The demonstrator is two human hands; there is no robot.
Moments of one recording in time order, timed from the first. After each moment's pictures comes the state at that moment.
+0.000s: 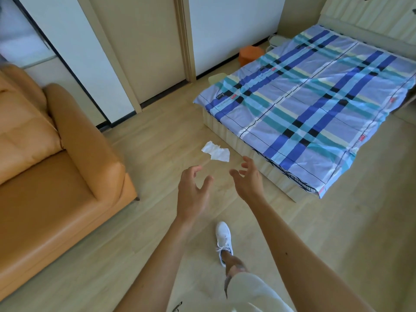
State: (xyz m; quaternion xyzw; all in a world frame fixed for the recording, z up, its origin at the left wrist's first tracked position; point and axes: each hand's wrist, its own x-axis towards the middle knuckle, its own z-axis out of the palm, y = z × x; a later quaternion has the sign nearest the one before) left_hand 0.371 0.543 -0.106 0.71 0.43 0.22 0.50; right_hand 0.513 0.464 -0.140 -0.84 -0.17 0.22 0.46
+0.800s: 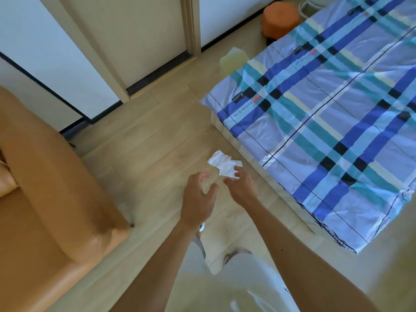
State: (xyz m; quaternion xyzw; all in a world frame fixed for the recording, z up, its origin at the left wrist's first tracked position) left_hand 0.633 0.911 -0.212 0.70 0.48 0.09 0.52; right_hand 0.761 0.836 -0.273 -0.85 -0.13 0.39 0.32
